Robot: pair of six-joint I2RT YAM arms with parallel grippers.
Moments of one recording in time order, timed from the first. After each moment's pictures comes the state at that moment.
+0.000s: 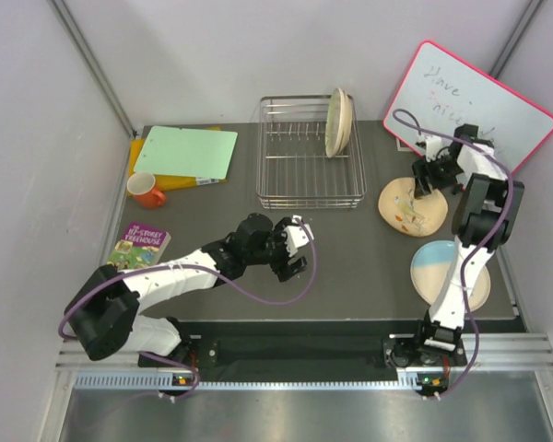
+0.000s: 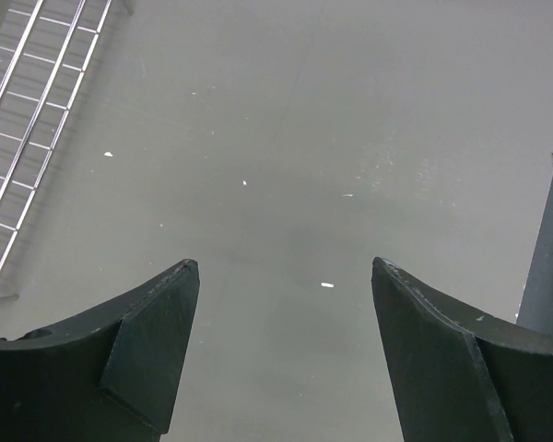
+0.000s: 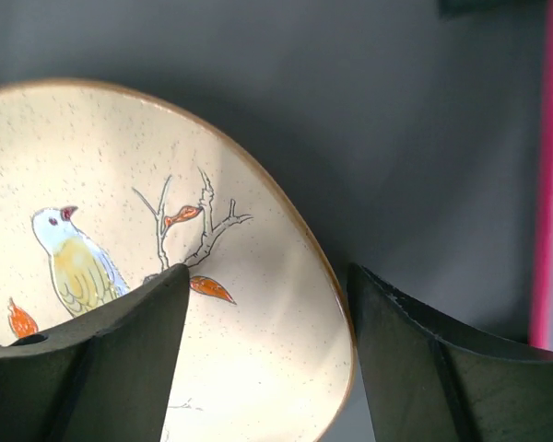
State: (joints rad) left arm -0.84 1.34 0.70 0.10 0.30 0.29; right arm -0.26 2.24 1.85 -0.84 -0.36 -0.63
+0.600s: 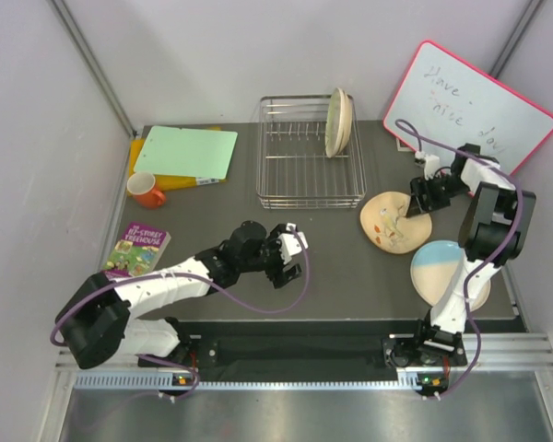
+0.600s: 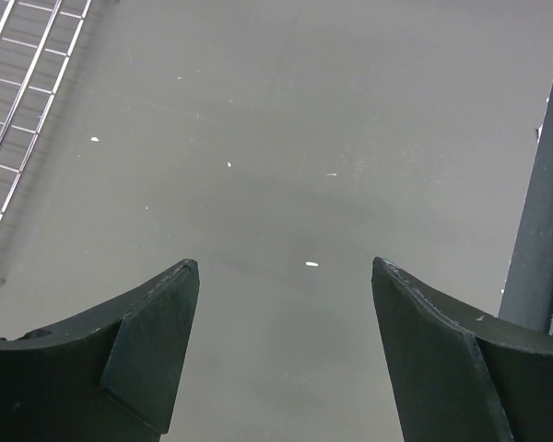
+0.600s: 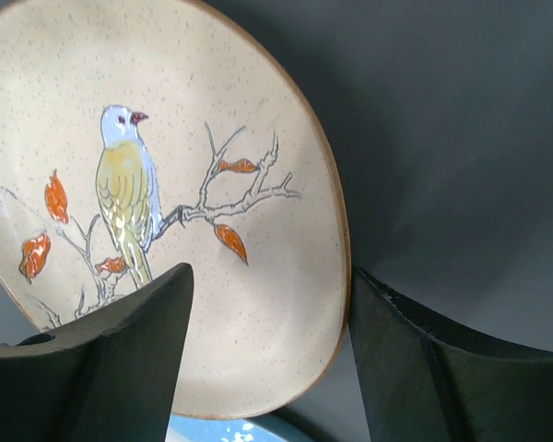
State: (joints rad) left arm -0.85 1.27 0.62 0.12 0.30 0.30; right arm -0.28 2.03 1.50 -0.89 -0.54 -0.67
